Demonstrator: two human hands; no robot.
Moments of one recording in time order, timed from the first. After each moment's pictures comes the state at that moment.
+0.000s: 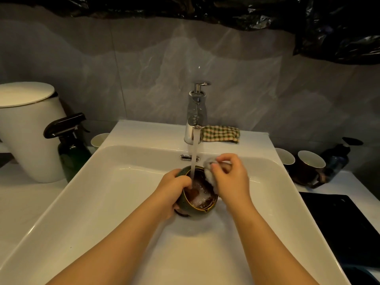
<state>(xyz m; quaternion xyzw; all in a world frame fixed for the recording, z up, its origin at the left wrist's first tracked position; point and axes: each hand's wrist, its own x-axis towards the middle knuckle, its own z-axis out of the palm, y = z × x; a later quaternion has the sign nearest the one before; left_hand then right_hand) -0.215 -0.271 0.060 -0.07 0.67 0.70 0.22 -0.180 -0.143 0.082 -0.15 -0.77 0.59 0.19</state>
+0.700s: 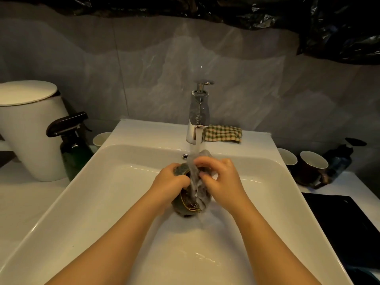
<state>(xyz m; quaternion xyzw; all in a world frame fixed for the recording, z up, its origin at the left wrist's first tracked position) -0.215 -0.282 0.075 -0.01 0.77 0.62 0.18 -0.182 -0.146 0.075 0.05 -0.89 0.43 0.15</state>
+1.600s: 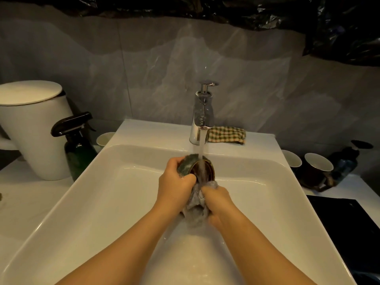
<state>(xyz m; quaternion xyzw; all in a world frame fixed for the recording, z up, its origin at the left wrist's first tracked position) -0.198 -0.271 0.080 0.00 0.77 0.64 -0.01 -0.188 -0.175 0.048 -0.32 -0.63 0.70 -0.06</state>
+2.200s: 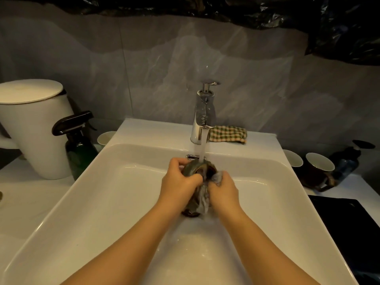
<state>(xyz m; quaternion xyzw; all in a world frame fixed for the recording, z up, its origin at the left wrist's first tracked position) -0.198 -0.270 0.081 -0.02 0.77 0.63 0.06 -0.187 -0.165 0.055 -0.23 -0.81 0.54 0.05</state>
